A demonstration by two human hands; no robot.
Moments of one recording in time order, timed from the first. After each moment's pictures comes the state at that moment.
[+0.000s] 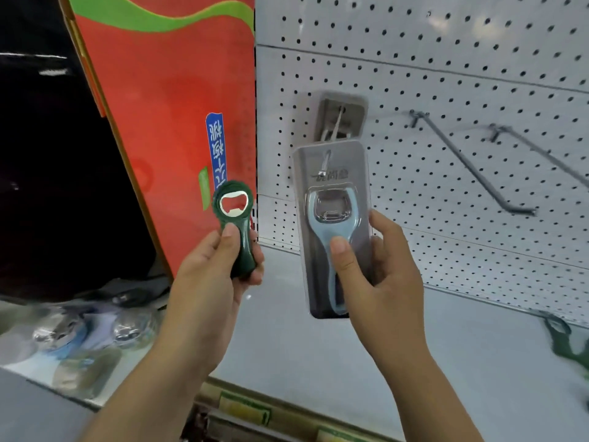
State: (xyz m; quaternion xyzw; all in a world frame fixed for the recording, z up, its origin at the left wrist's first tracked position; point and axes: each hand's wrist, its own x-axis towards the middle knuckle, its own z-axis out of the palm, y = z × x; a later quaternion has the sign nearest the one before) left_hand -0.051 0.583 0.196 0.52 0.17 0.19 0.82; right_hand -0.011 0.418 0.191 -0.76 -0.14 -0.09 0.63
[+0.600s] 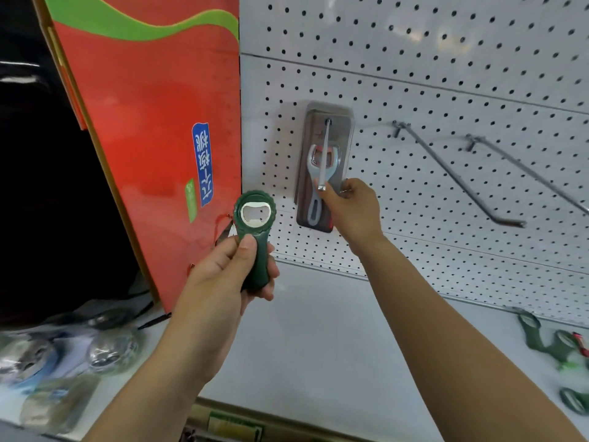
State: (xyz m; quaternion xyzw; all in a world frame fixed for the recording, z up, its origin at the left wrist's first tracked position) left_hand -0.039 0.588 0.192 0.56 0.10 0.11 0.82; right_hand 0.151 0.449 0.188 -0.82 -0.05 -0.09 0.56
